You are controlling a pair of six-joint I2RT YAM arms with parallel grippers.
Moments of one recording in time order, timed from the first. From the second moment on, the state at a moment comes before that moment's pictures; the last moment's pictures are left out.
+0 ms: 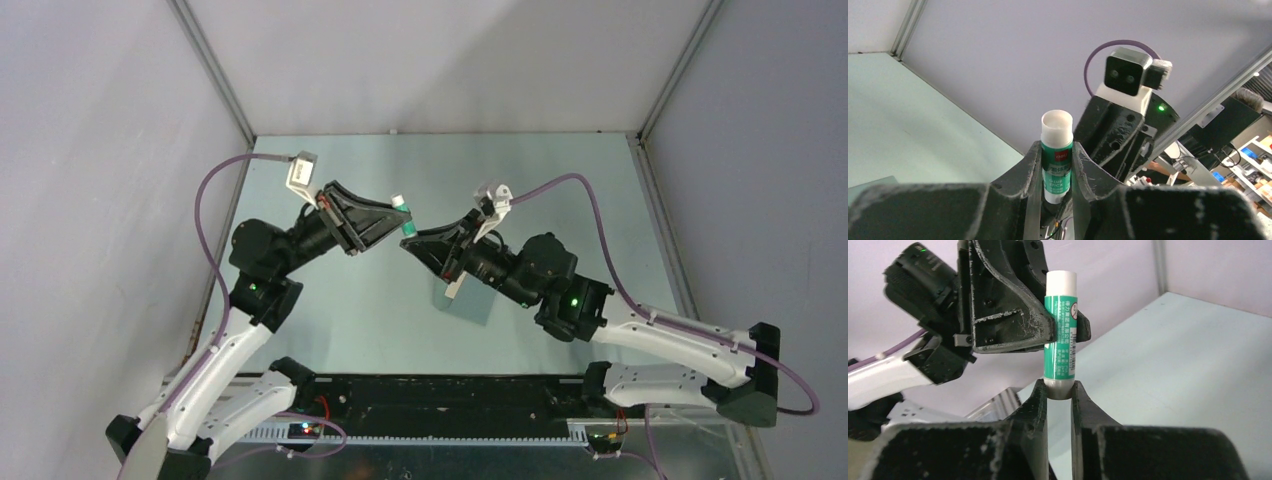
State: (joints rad) left arm -0.49 0.82 0.85 0.38 0.62 -0.95; right arm 1.20 1.10 1.03 0.22 0.22 0.36
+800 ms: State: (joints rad) left arm -0.47 0.83 0.88 0.46 0.76 -0.97; right arm 0.81 1.35 0.92 1.05 -0.77 1.14
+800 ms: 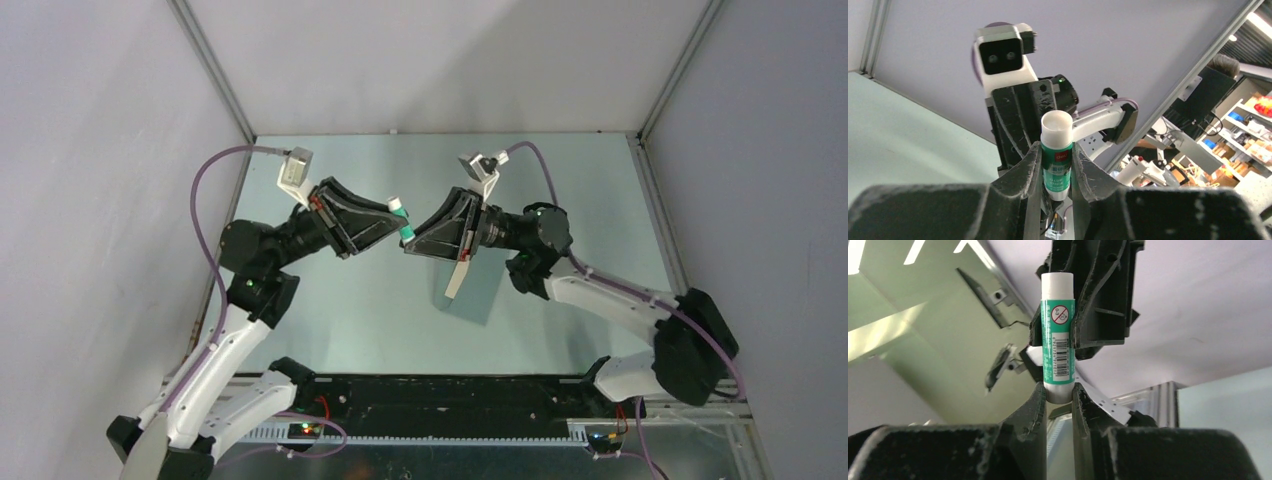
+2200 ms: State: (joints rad) left arm -0.47 0.86 0.89 0.35 0.84 -0.93; right arm 1.24 1.01 0.98 0.11 0.10 0.34
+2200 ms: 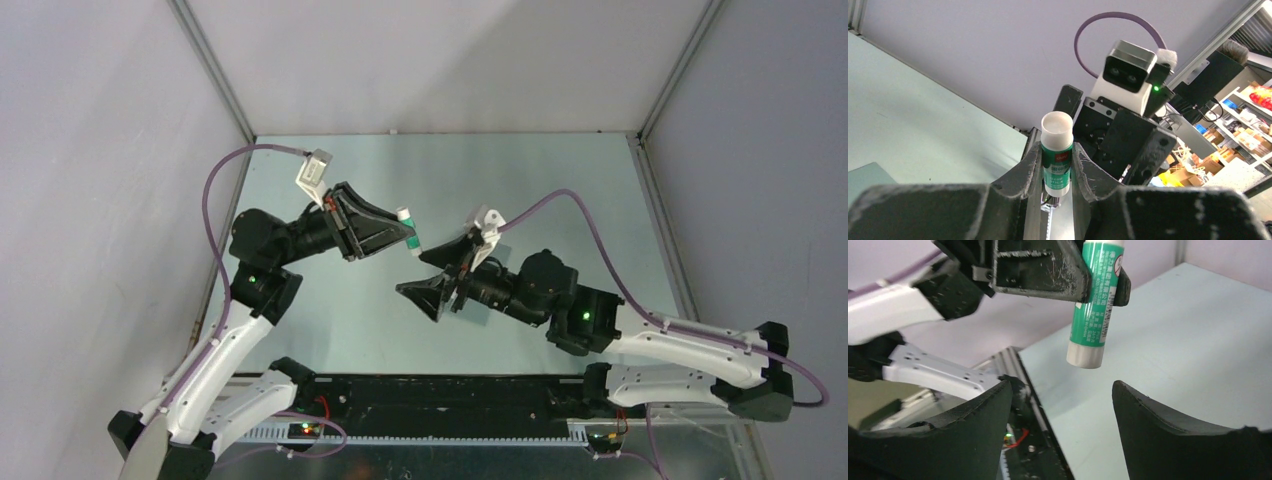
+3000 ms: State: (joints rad) left arm -0.47 0.86 0.89 0.33 0.82 -0.91; right arm 1.34 1.11 1.10 0.05 0.45 0.15
